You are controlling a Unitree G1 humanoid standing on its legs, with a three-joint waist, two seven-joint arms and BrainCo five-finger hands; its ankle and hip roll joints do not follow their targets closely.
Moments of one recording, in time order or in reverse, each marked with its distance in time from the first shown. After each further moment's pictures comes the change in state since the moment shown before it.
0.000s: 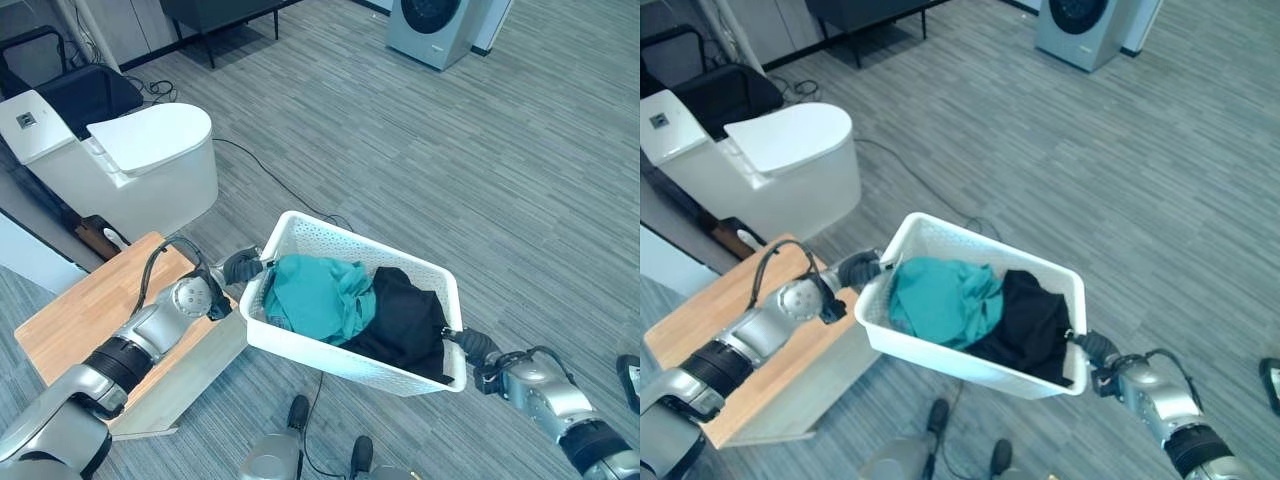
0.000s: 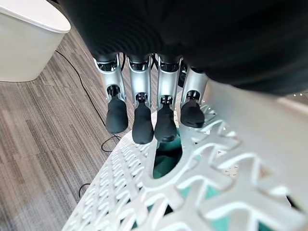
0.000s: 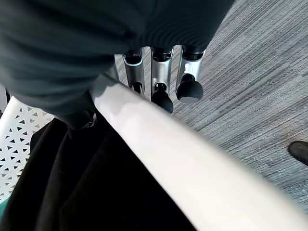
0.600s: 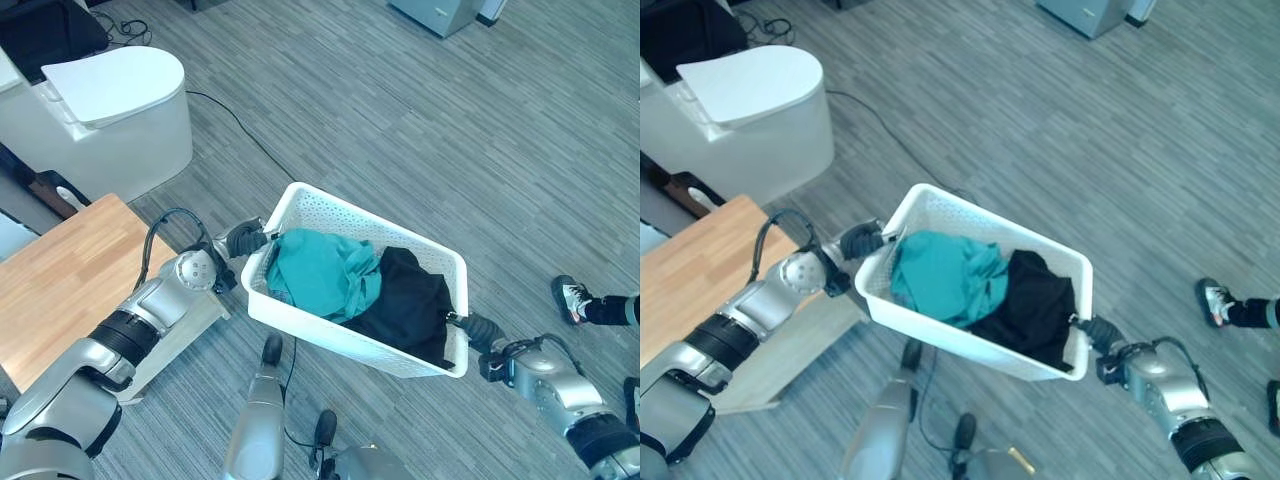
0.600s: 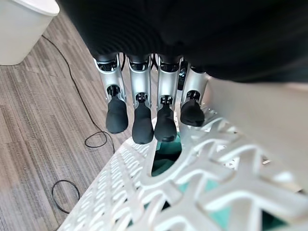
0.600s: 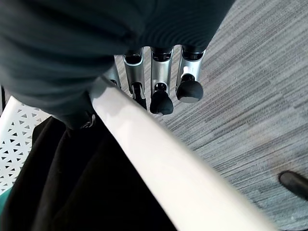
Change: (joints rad) left arm -0.141 -0.025 -0.027 0.077 0.008 0.000 0.024; right arm -0.008 -0.005 -0.032 -0.031 0.026 -0.023 -0.001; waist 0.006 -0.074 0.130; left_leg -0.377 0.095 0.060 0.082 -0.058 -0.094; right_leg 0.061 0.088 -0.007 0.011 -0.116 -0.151
